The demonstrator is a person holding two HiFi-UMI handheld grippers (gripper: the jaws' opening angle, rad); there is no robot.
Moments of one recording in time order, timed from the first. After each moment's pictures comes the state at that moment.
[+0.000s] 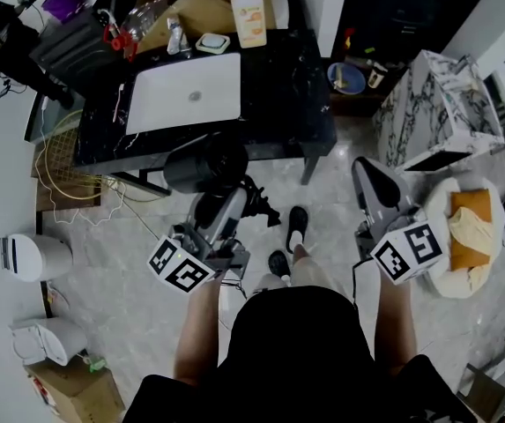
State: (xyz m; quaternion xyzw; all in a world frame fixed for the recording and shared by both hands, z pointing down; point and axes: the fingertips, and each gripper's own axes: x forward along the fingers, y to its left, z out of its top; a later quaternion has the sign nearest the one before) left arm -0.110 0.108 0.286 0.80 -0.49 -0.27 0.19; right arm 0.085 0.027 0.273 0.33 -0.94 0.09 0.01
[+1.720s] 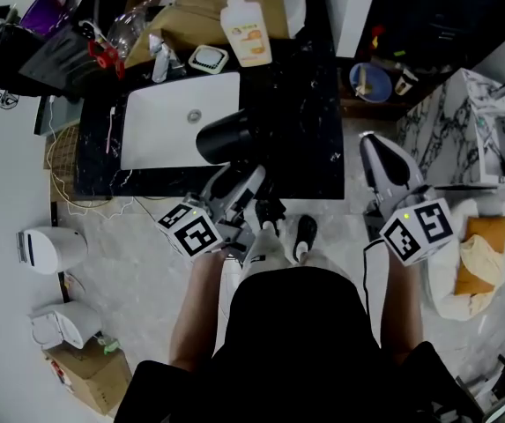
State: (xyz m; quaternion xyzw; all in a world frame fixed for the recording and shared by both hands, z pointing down) left arm -0.128 -0.142 0.364 0.77 -0.51 -0.16 0.34; right arm 0.049 -0.226 0.306 0.31 -0.94 0.14 0.02
